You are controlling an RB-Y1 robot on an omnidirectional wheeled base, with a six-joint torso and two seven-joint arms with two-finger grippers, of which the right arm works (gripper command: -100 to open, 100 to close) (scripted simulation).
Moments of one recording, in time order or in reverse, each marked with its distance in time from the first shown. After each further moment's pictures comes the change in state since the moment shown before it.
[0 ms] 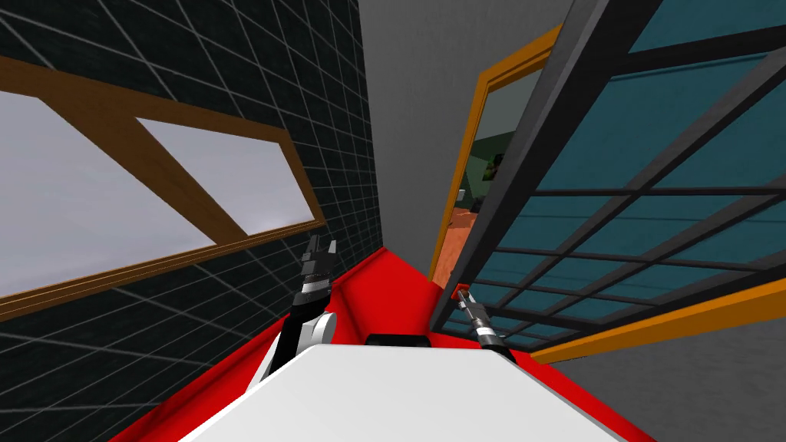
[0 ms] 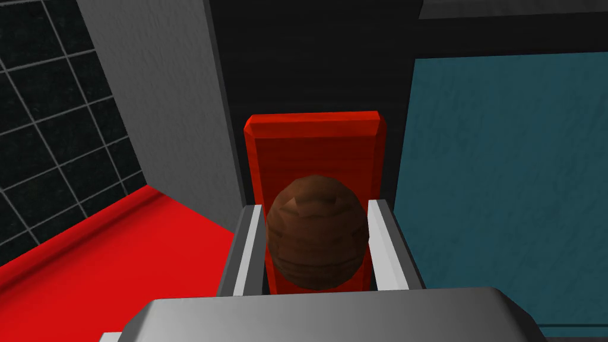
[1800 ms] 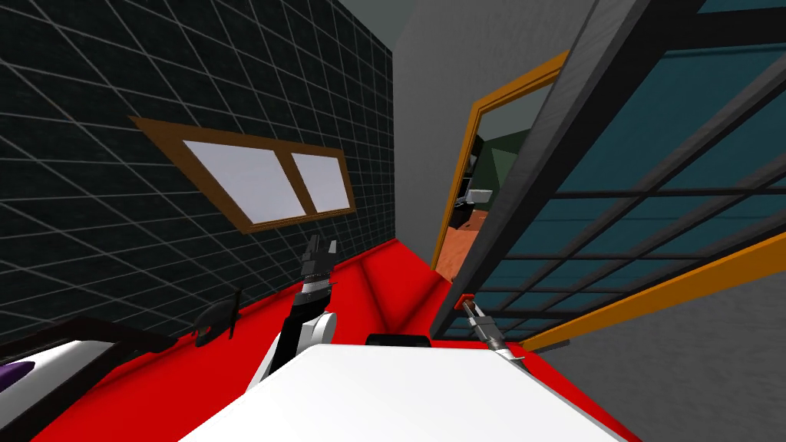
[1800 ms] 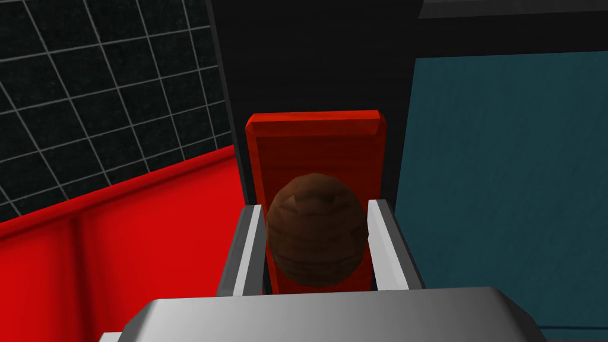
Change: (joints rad) arm 0.060 -0.080 0.097 0.065 0.072 -0.173 -0.129
